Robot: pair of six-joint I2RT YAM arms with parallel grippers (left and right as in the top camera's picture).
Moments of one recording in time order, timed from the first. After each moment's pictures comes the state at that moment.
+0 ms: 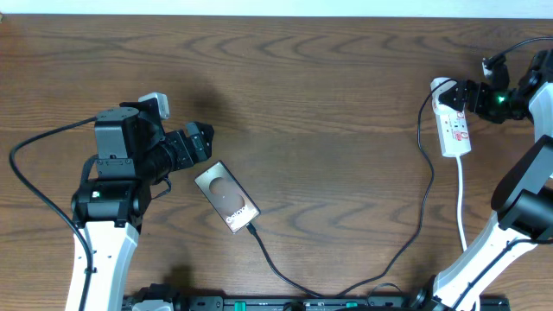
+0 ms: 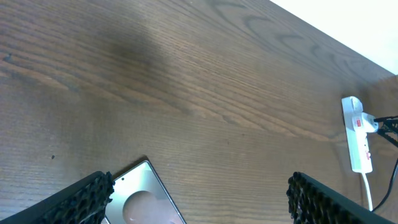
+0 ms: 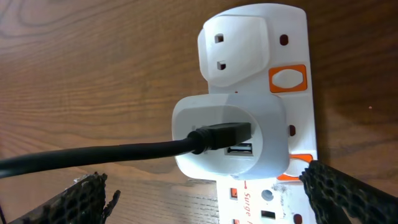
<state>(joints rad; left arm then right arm) 0.01 1.08 0.92 -0.61 0.36 -0.37 -0.47 2.19 1.75 -0.90 -0.60 -0.26</state>
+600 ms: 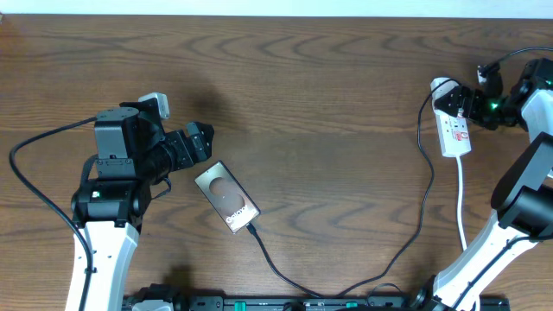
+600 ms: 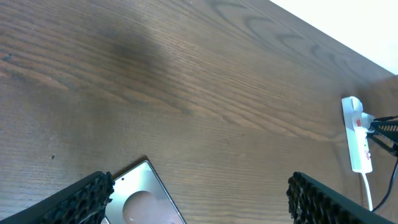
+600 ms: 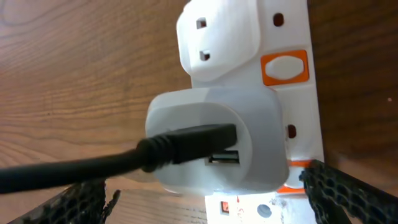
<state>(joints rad) 0.01 1.08 0.92 -0.61 0.36 -0.37 -0.46 2.20 1.67 -0.80 -0.61 -0.22</state>
